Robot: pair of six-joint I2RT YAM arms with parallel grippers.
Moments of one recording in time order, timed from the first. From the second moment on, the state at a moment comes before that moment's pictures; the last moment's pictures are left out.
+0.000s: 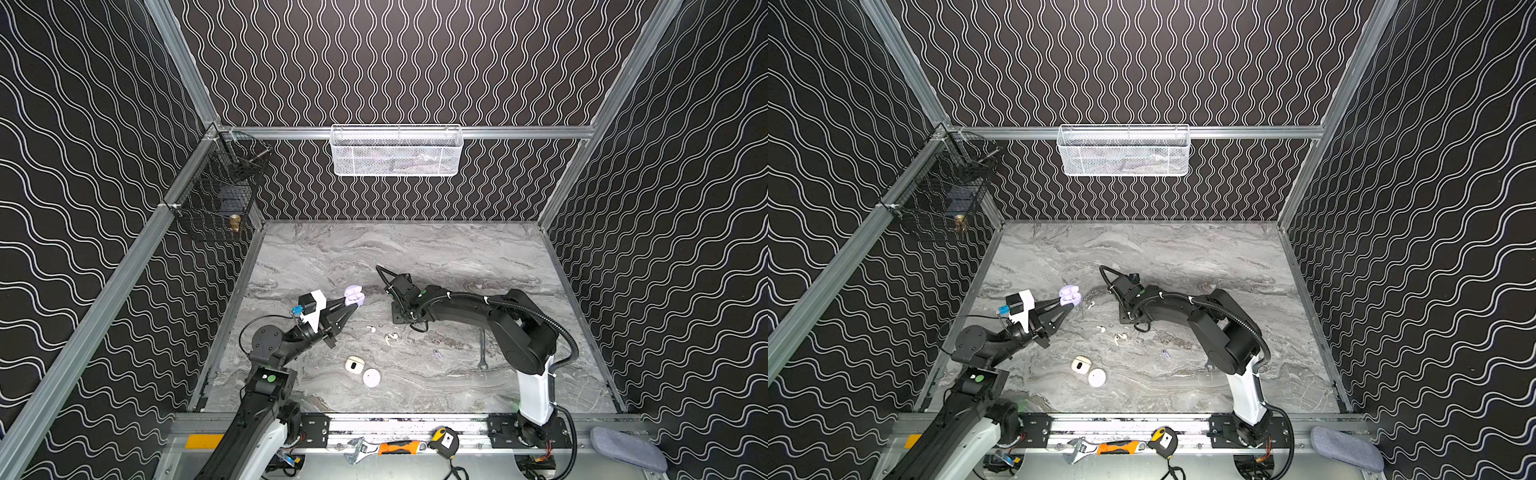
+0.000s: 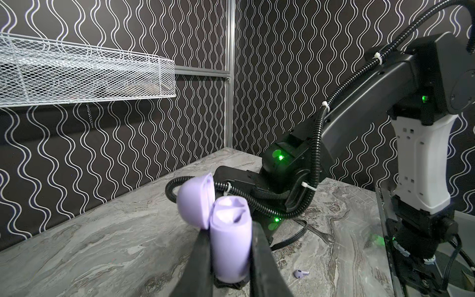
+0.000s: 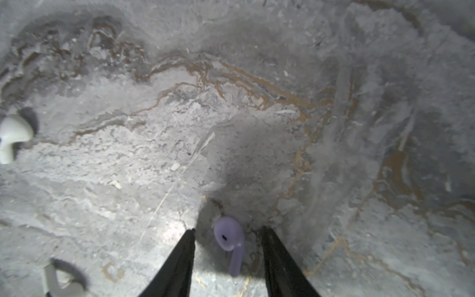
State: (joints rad) left arm -0.22 0.56 0.26 0.53 0.70 -0.17; right arm 0.85 2.01 1.32 -0.48 0.22 0.66
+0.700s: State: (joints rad) left arm -0.22 0.54 0.26 0.48 0.67 -0.15; right arm 0.87 2.05 1.37 -0.50 0.28 0.66
